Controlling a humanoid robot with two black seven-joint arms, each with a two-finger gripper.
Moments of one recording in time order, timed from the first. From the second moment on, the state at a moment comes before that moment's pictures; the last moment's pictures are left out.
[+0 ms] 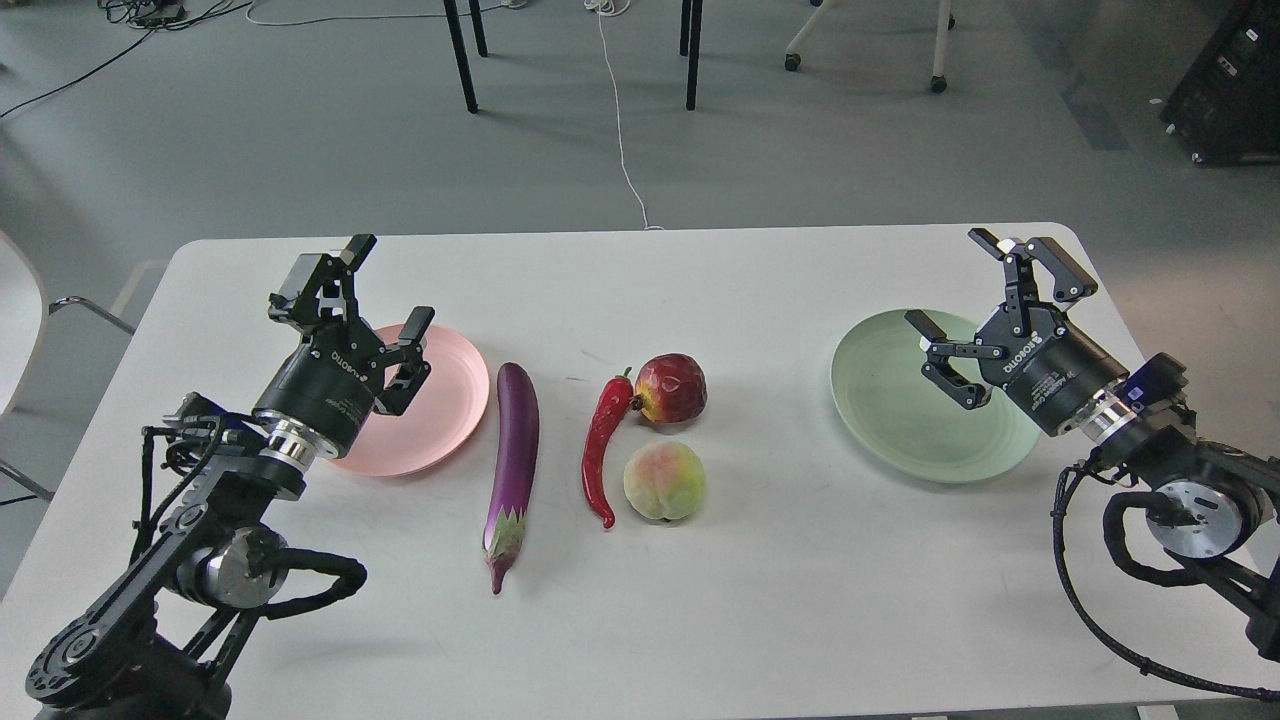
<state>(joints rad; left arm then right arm) -0.11 0.21 -1.24 -1.37 0.68 -0.16 -0.23 0.55 -0.66 0.45 1.07 -0.06 0.49 0.49</state>
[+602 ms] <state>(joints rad) -0.10 0.22 -1.24 -1.39 0.68 -0.16 -0.29 1.06 -0.70 0.12 1.08 -0.65 0.49 0.49</state>
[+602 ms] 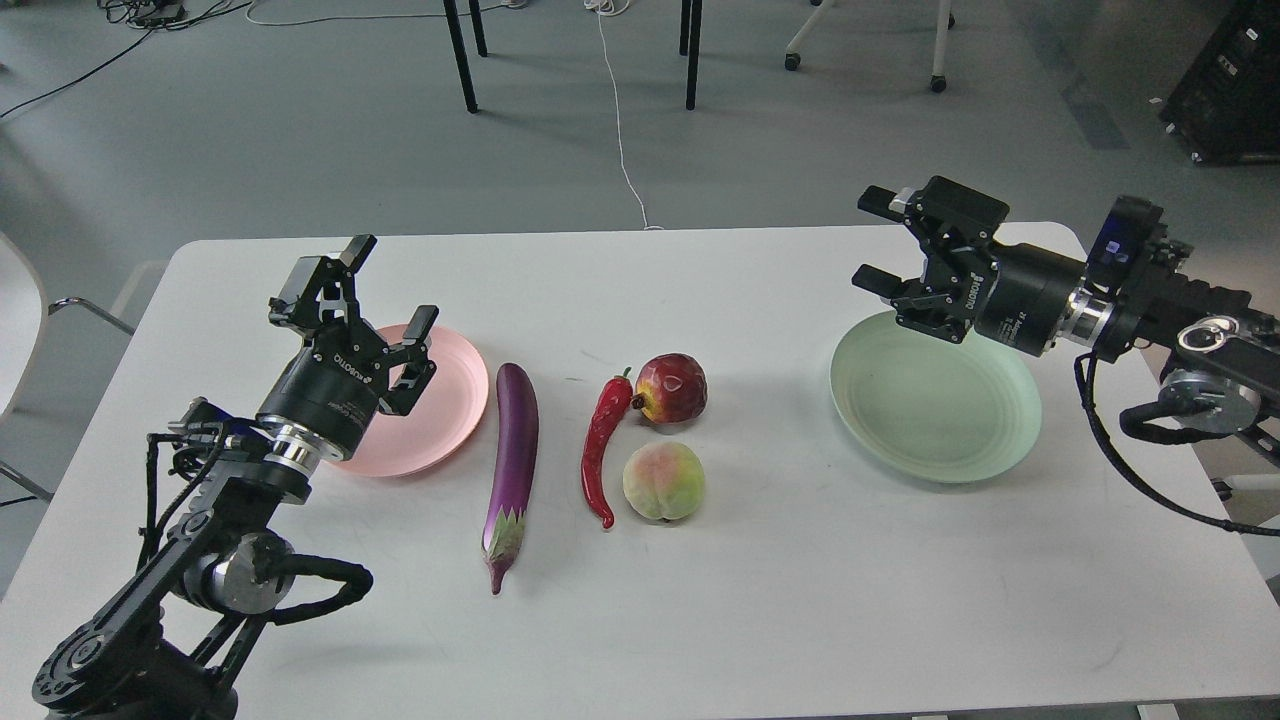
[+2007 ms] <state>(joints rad) -0.07 0.22 -1.24 -1.43 0.68 -0.15 -0.34 1.37 0.00 -0.71 0.60 -1.30 0.06 0.49</state>
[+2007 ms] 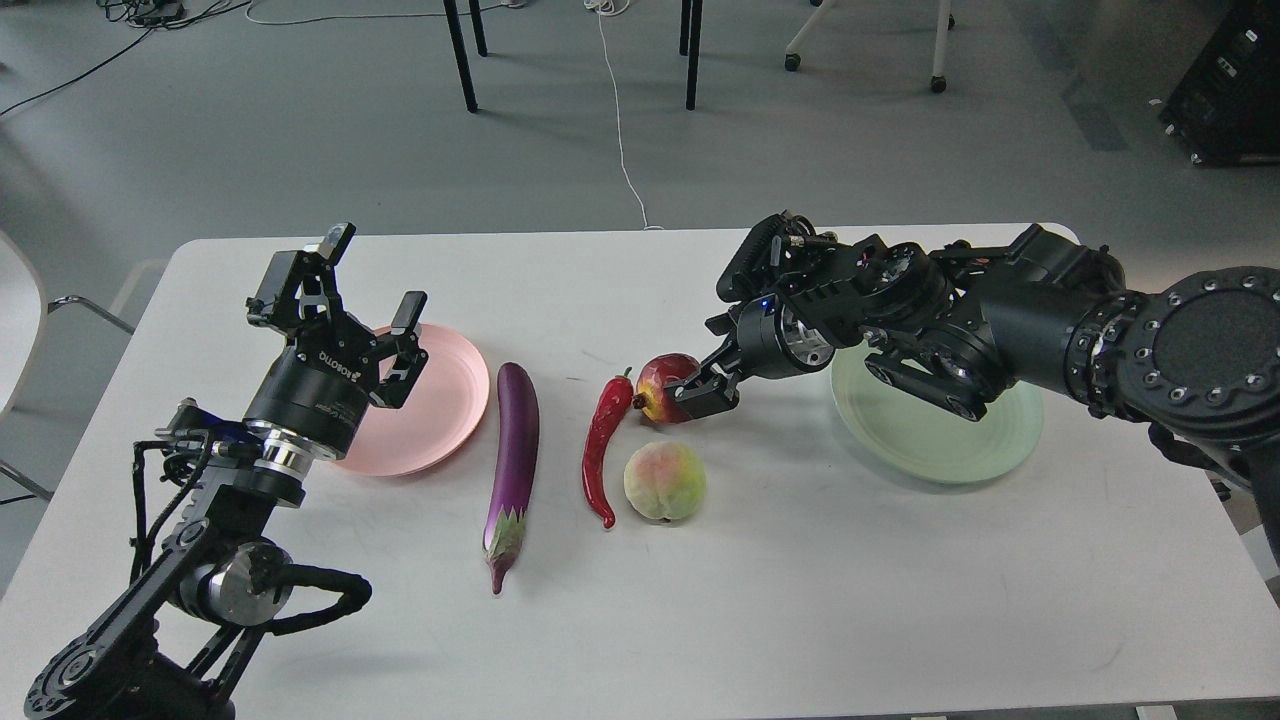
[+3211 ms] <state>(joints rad) -0.06 0.22 -1.24 -1.45 0.68 -0.16 -0.34 1.26 0.00 -0.66 0.57 -1.28 -0.08 0.49</state>
